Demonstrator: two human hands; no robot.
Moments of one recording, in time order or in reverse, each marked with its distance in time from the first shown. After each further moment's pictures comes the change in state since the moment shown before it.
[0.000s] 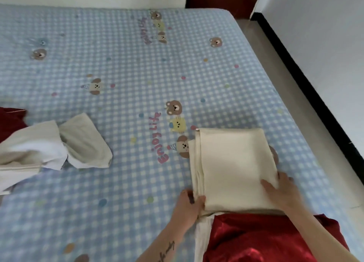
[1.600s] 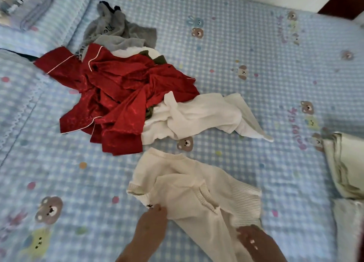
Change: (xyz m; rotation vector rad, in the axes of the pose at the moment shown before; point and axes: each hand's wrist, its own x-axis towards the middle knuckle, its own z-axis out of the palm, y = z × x) left_hand -0.214 -0.277 -0.507 0.917 0.312 0.344; right_hand -0.489 -0.273 0.224 -0.075 -0.432 -0.531
